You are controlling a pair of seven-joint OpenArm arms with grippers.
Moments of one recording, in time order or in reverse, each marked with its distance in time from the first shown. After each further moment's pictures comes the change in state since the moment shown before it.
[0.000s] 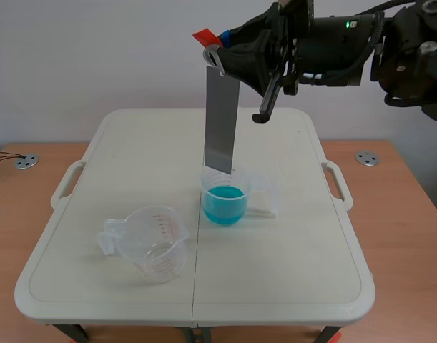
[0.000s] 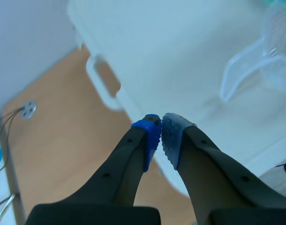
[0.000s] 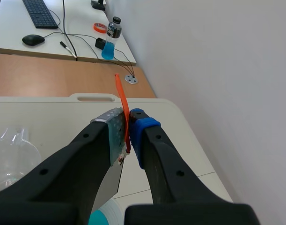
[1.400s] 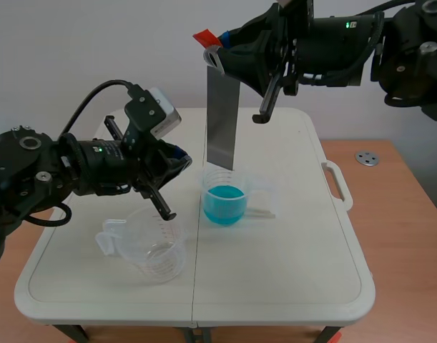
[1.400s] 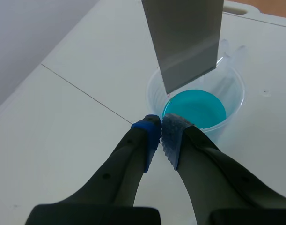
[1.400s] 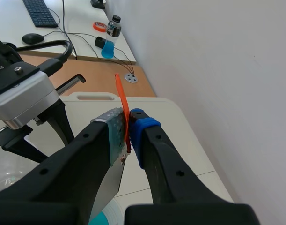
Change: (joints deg) left arm -43.6 17.9 38.4 -18.5 12.1 -0.9 7.0; right arm 0.0 0.0 0.0 0.0 0.0 0.0 -0.2
